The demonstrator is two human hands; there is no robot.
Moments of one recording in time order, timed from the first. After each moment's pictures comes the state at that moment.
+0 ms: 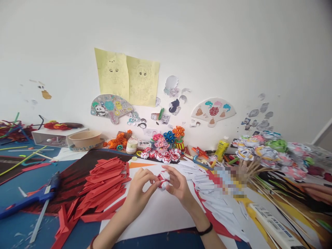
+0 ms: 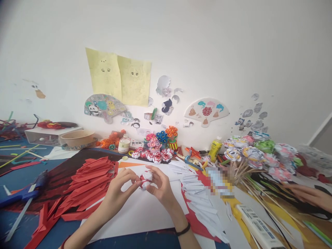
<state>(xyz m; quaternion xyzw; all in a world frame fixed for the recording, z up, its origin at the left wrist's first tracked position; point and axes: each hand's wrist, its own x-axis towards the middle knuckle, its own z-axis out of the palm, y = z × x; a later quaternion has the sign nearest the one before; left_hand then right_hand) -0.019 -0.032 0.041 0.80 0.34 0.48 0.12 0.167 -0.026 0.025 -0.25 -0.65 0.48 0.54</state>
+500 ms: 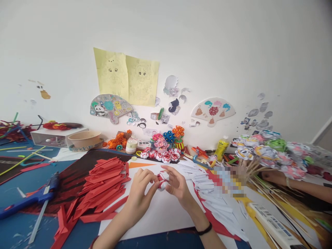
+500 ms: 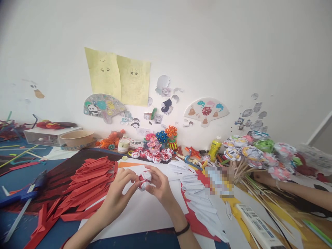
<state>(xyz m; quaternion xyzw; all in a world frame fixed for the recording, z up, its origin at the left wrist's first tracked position) -0.014 -0.041 0.045 0.81 0.34 0.47 0.09 0.166 -0.028 0.027 -0.25 -0.63 0.50 0.54</state>
